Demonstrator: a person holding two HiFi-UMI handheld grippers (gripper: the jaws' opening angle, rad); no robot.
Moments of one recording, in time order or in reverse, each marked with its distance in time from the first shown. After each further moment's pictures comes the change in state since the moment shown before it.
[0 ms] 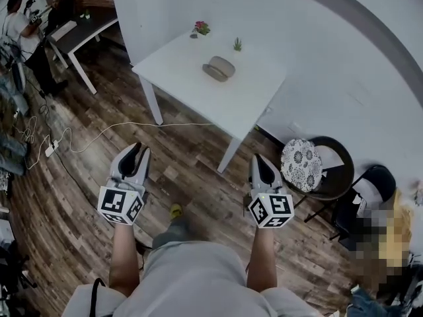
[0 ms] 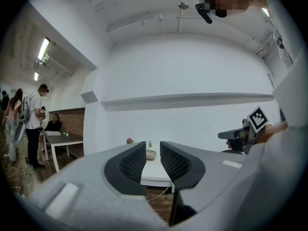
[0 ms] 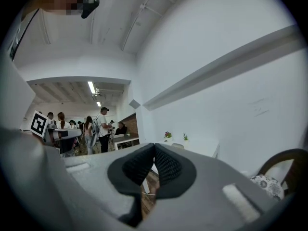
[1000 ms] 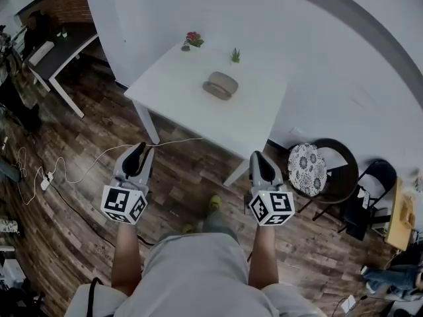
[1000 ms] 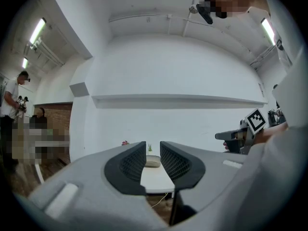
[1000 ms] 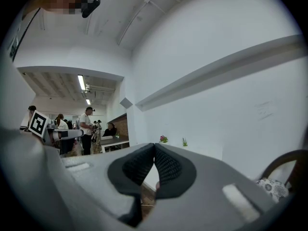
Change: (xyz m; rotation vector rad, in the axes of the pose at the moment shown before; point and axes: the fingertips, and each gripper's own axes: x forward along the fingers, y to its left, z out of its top) left arm 0.125 0.135 -0.009 -0.029 -0.024 -0.157; right arm 0.153 0.035 0.012 -0.022 -0.033 -0.127
